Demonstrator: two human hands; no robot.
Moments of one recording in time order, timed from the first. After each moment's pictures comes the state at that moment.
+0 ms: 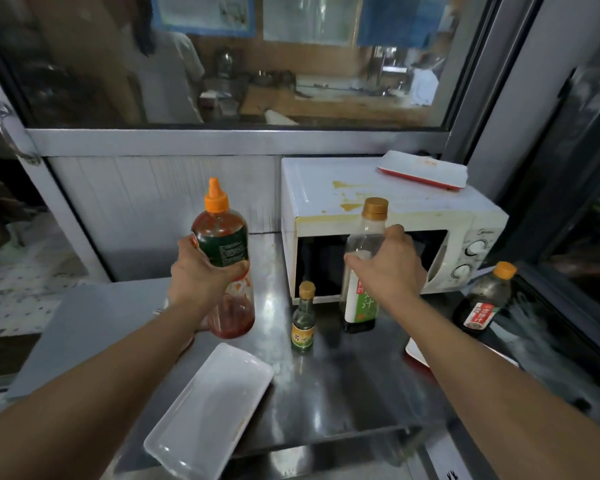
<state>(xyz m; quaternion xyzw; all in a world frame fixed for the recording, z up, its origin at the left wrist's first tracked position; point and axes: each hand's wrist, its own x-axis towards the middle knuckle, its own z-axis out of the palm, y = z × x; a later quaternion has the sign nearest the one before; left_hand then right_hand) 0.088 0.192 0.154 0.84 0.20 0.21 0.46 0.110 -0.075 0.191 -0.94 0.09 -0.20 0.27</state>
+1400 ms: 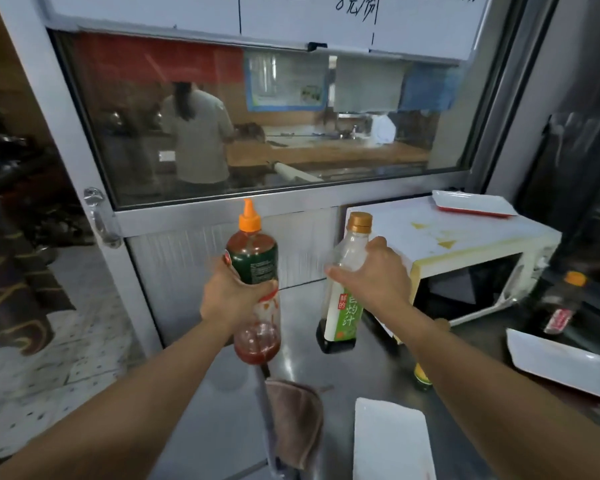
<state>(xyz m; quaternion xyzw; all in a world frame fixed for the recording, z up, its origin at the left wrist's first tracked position) 0.146 0.445 0.203 0.85 0.07 0.14 0.50 0.111 0.229 0.246 -0.92 0.13 -0.21 0.30</state>
